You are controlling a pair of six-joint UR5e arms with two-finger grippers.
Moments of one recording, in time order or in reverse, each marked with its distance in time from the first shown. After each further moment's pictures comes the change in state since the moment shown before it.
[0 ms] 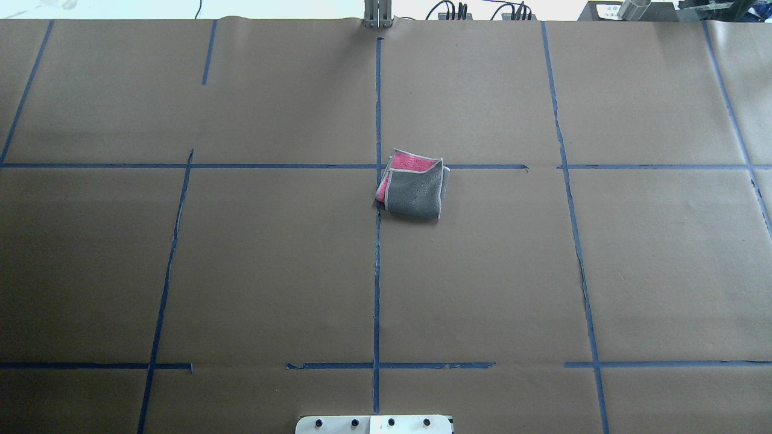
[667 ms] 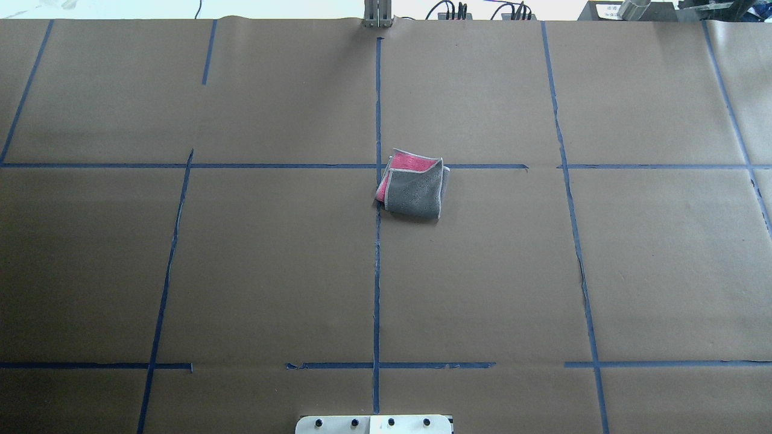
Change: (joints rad) left arm -0.231 0.005 0.286 -0.008 -0.035 0.364; right arm 0.012 -0.015 -0.002 -0.026 -0.002 0.010
